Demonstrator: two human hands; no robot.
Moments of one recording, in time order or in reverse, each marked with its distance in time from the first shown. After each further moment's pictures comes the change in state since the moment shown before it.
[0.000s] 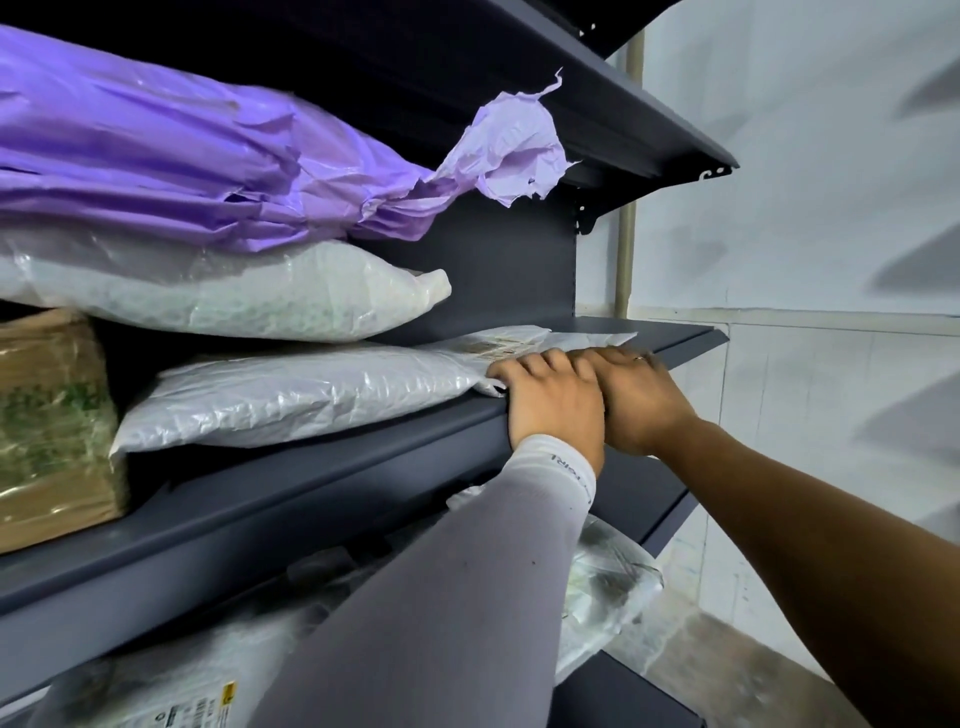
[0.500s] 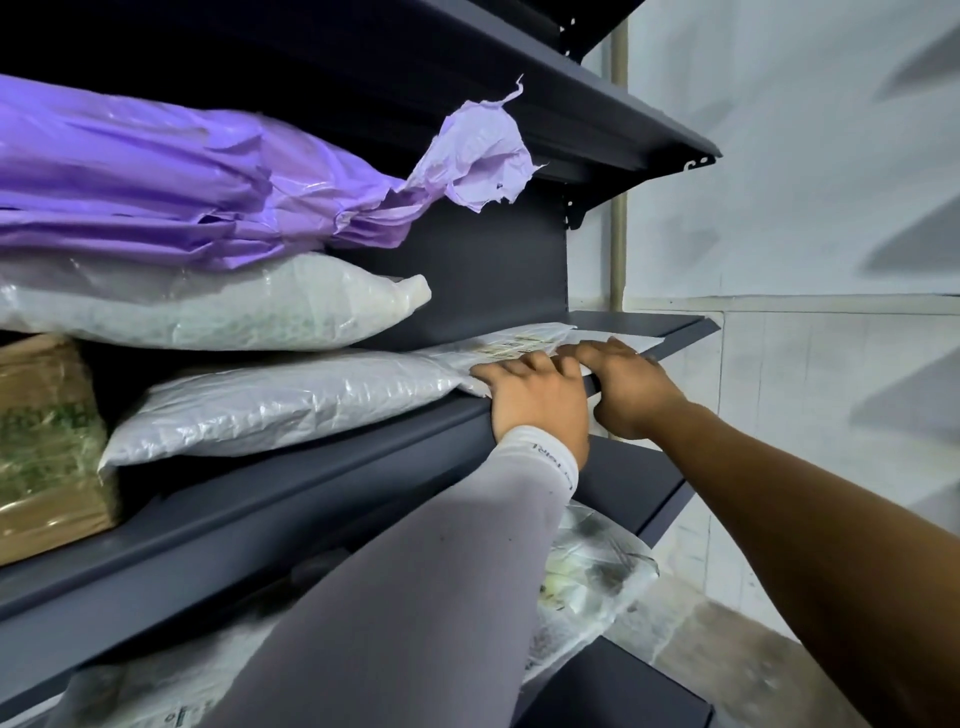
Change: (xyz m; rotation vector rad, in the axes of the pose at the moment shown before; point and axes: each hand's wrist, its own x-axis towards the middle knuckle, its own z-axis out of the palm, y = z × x) left_hand -0.002 0.000 -0.009 -0.015 -0.119 0.003; right_hand -0.001 0.008 -0.011 0.139 -0.080 0.058
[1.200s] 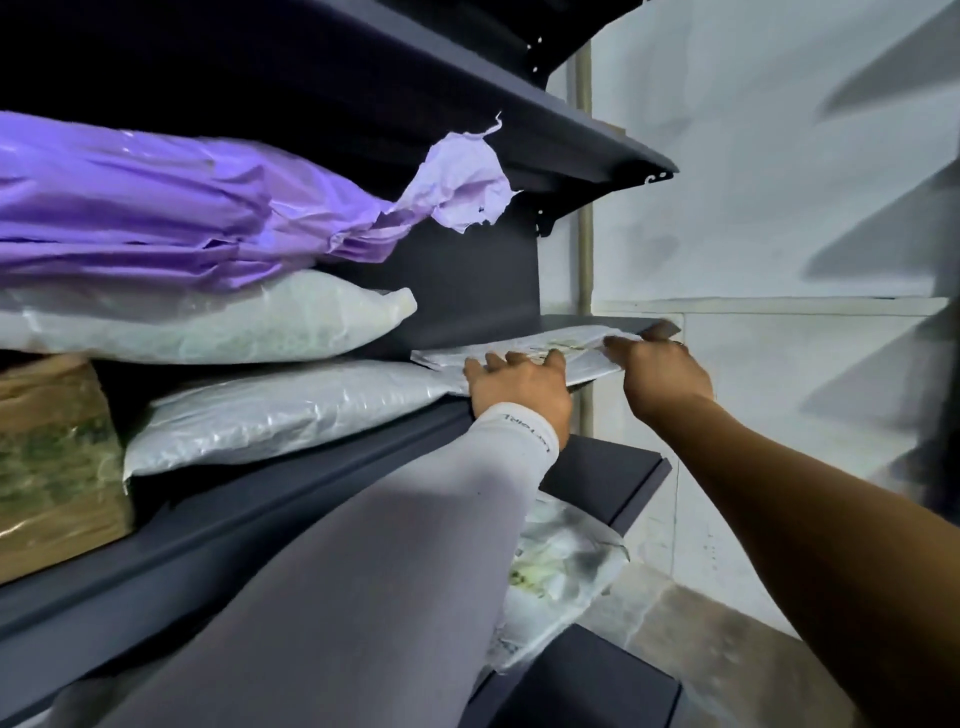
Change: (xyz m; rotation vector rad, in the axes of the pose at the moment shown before) left_hand 0.001 -0.011 -0.020 -0.198 -0.052 0.051; right_hand -0.037 0.011 -0.039 -0.218 0.142 0.342
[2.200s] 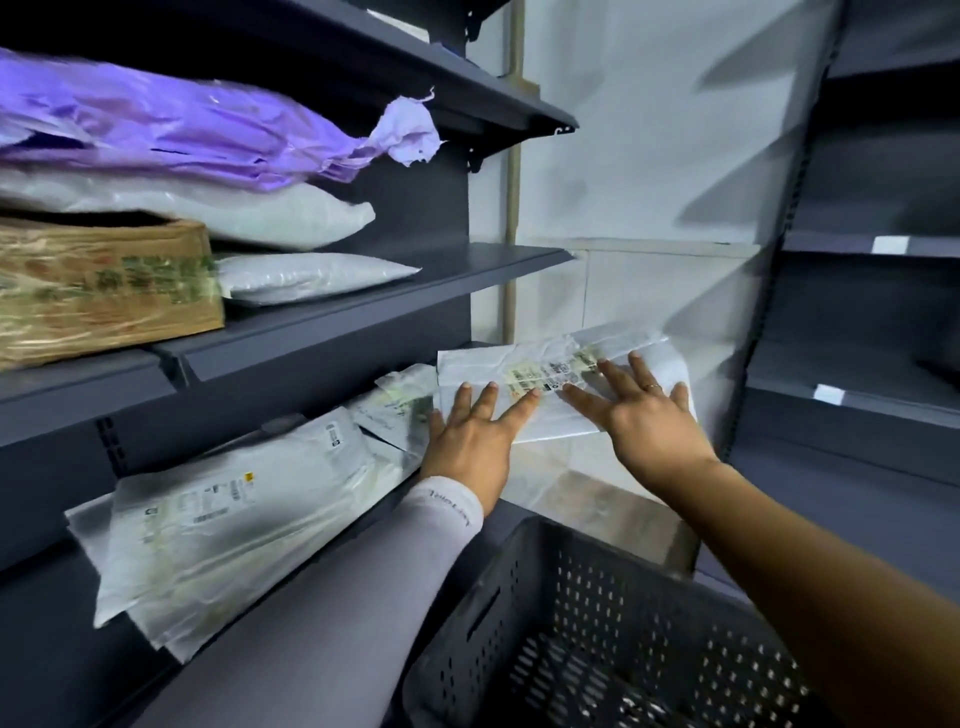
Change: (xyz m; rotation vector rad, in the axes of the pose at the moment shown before) left_hand -0.273 0.035 0.014 -0.306 -0.062 0.221; right_hand -0.318 0.044 -0.121 -0.285 -0.277 -0.167
